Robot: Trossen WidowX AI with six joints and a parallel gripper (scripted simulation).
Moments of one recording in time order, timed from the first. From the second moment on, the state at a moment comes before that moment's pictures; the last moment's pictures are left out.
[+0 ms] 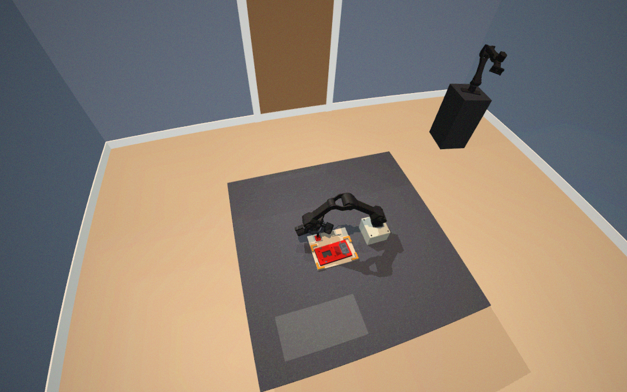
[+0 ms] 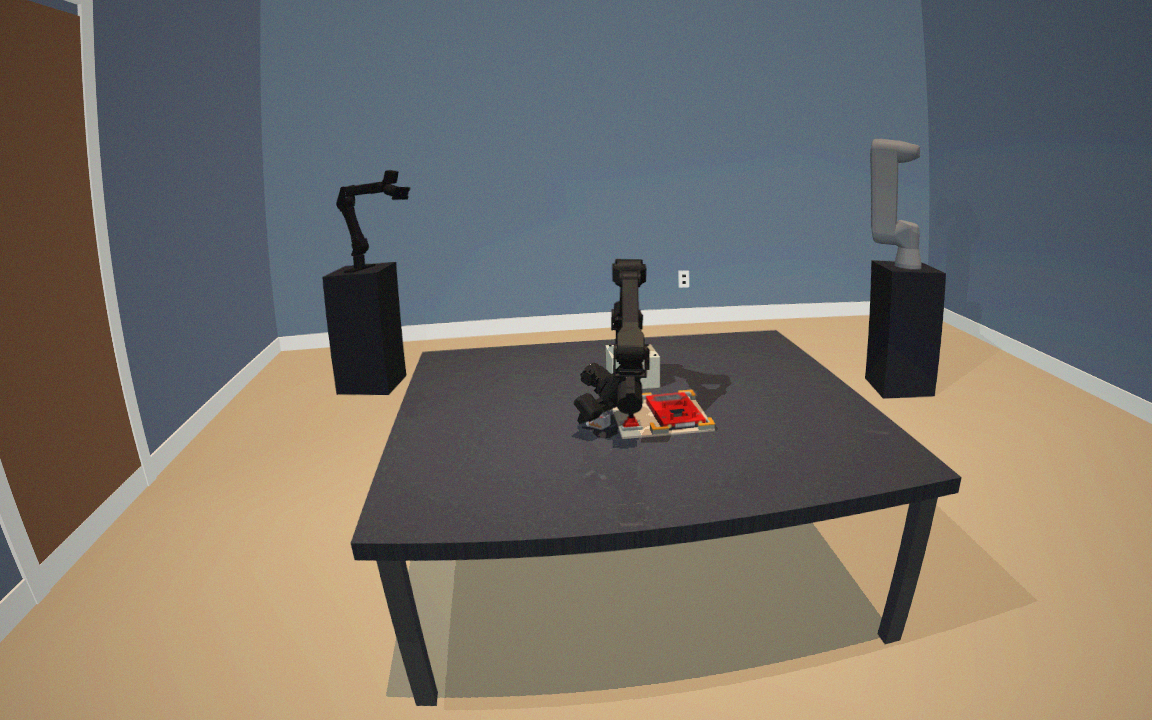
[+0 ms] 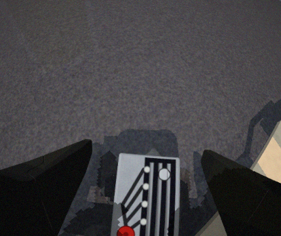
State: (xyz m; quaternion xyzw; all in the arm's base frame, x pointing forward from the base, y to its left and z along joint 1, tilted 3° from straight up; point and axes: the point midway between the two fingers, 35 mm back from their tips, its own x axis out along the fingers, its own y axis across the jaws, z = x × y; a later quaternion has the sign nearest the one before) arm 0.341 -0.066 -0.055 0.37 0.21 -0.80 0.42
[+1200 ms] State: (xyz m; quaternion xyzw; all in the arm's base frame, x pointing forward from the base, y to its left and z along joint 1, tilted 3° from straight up) arm 0.358 -0.043 -0.024 0.37 0.21 -0.80 0.42
